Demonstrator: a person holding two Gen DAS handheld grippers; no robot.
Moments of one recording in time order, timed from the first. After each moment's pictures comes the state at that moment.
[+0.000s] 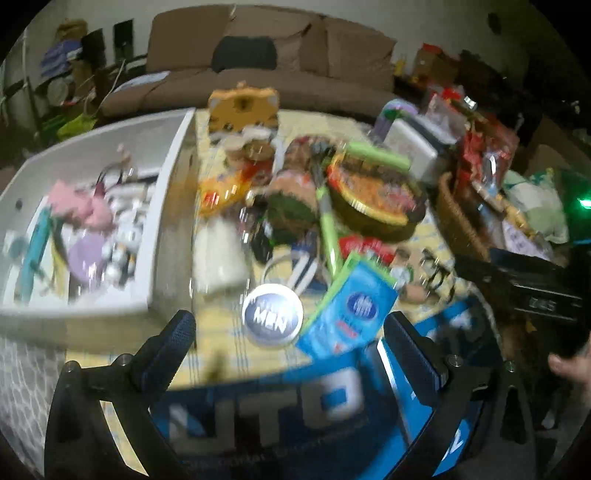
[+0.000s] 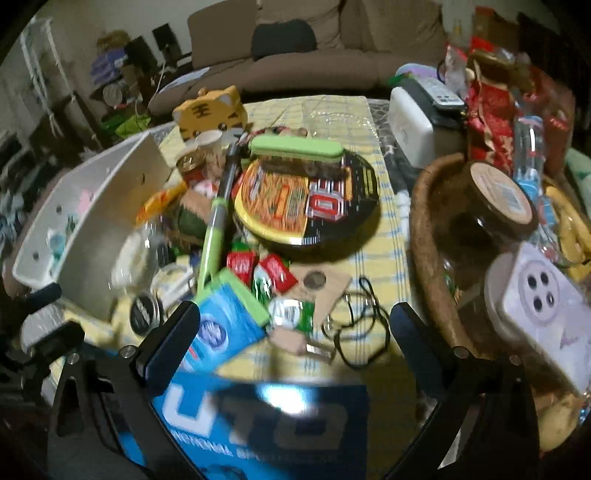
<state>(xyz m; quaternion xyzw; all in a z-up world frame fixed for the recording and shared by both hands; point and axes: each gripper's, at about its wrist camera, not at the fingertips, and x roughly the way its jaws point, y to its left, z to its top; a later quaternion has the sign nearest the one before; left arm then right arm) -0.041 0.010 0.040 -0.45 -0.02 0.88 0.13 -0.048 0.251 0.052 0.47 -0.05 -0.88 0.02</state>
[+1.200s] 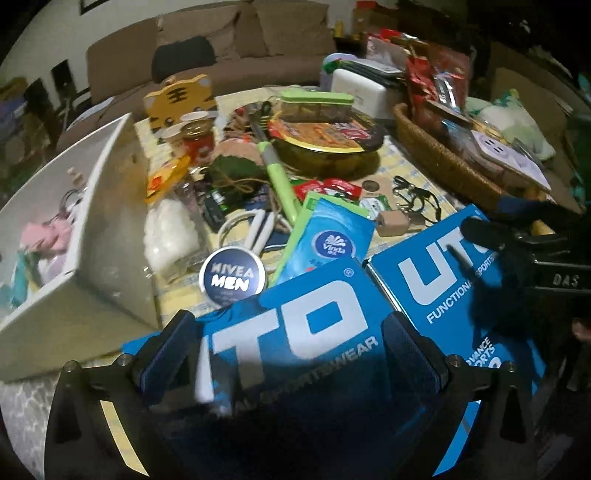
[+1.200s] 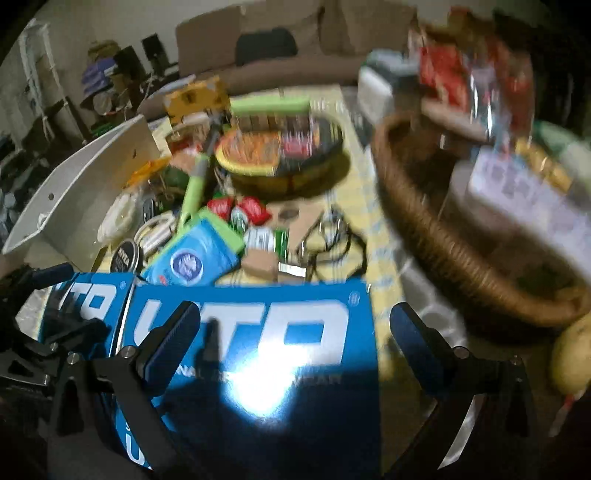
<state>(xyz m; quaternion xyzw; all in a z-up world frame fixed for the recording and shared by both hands) -0.015 0.041 0.016 -0.45 0.09 0.87 0.21 0.020 0.252 0.035 0.42 -0.03 -0.90 -0.02</state>
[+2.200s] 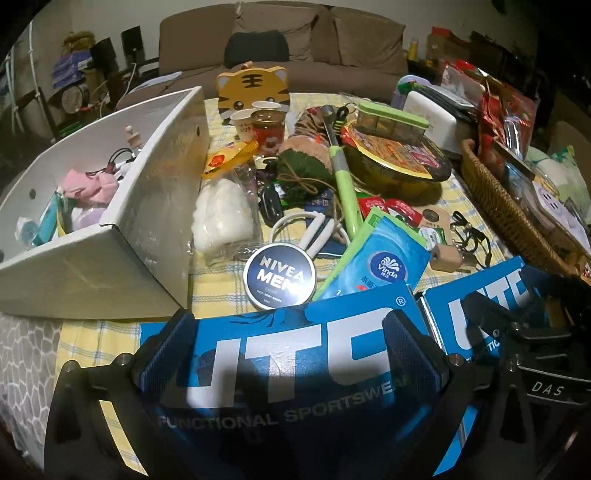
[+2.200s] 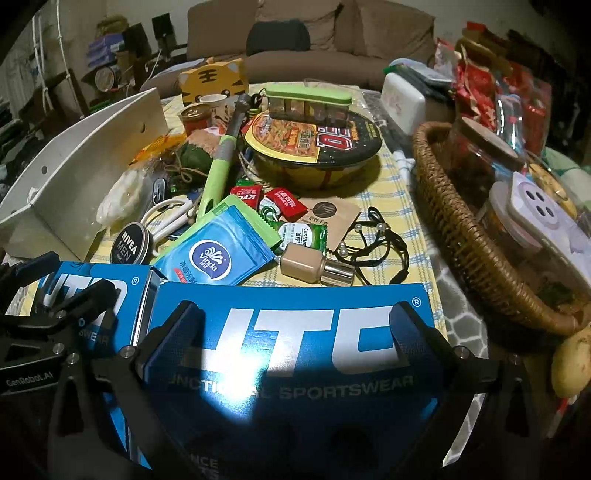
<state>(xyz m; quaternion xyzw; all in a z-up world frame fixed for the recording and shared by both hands) -0.025 0.027 -0.001 -0.44 0.03 0.89 0.10 0.002 0.215 0.011 0.46 -0.01 -0.89 -0.03</state>
